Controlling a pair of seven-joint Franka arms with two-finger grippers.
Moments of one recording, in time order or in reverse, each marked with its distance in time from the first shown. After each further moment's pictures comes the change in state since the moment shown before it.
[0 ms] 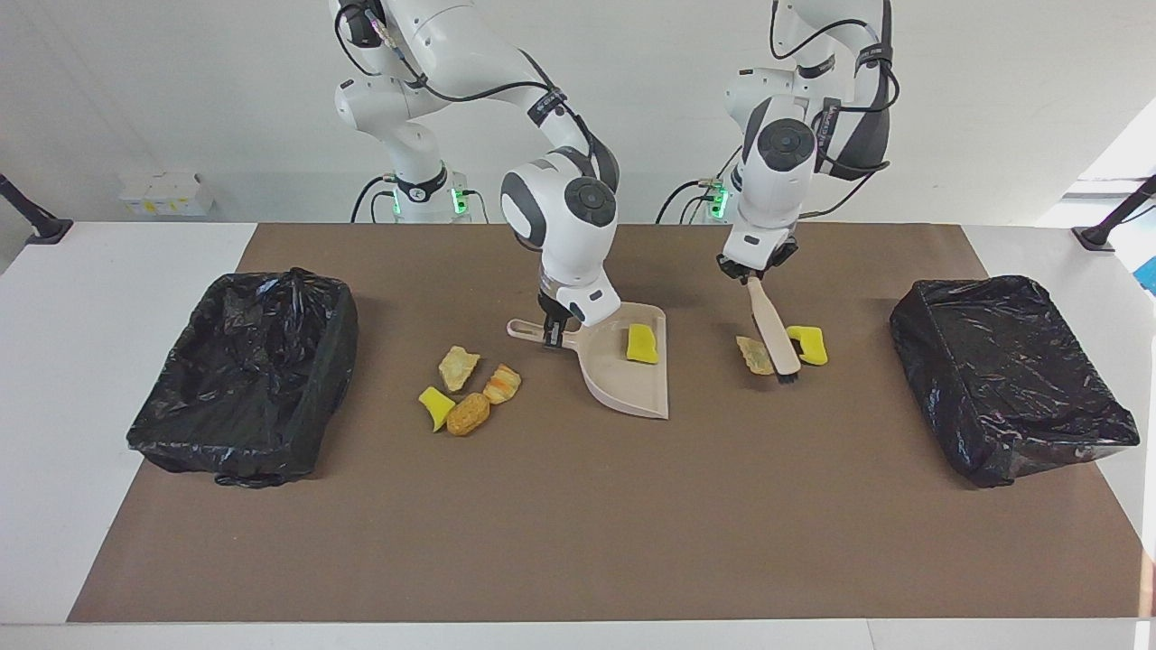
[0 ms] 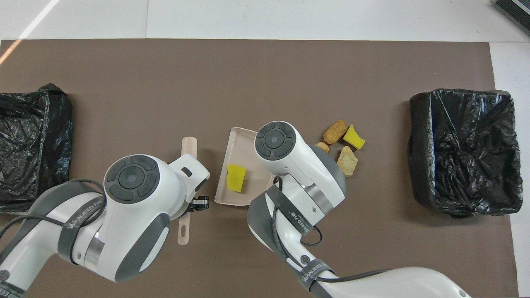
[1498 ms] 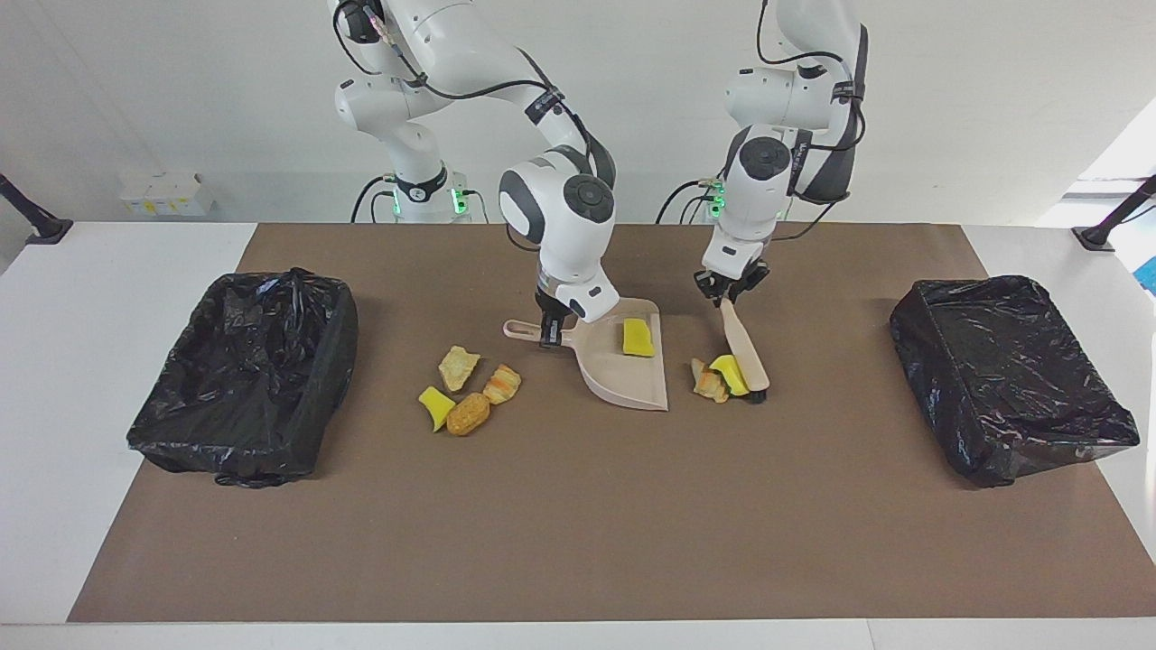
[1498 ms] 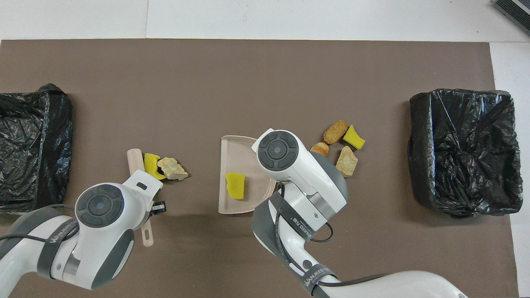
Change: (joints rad) left arm -0.134 0.050 -0.024 -0.147 -0.120 0.394 0.010; right arm 0.000 -0.022 0.001 -0.032 -0.007 0.005 -0.022
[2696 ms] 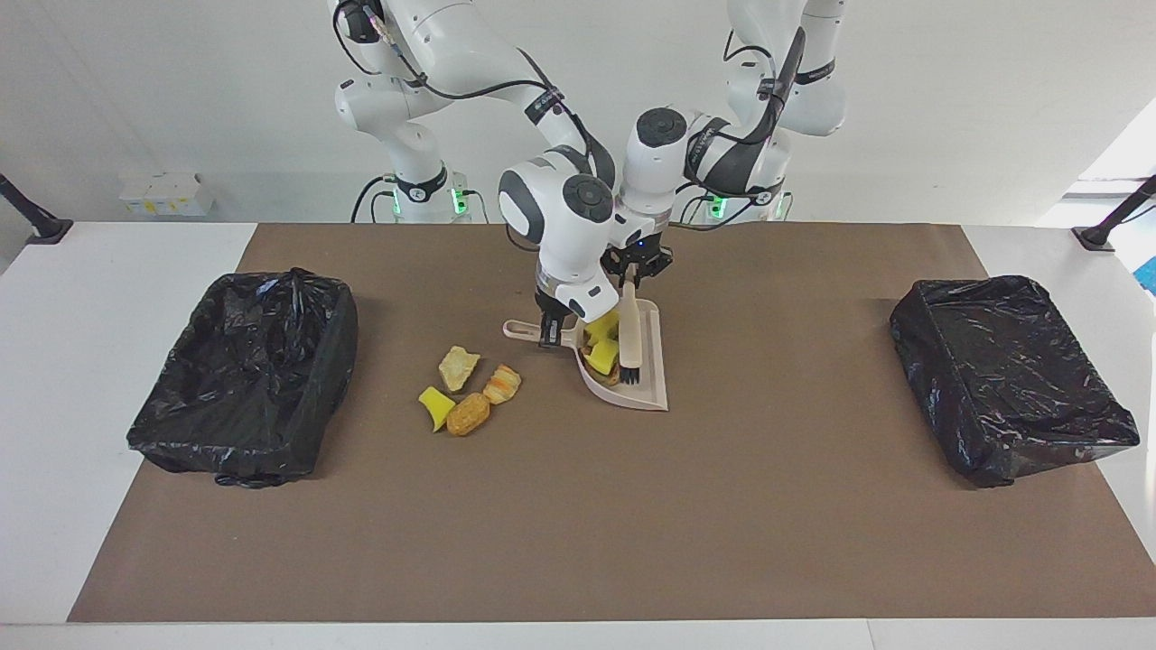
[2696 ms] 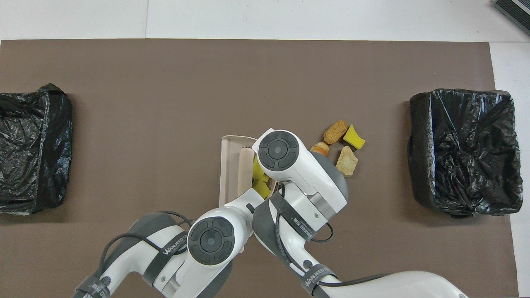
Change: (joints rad) left arm -0.236 0.101 0.016 0.191 -0.068 -0.036 -0.033; right arm 0.000 -0.001 -0.001 -0.002 0.000 0.001 0.000
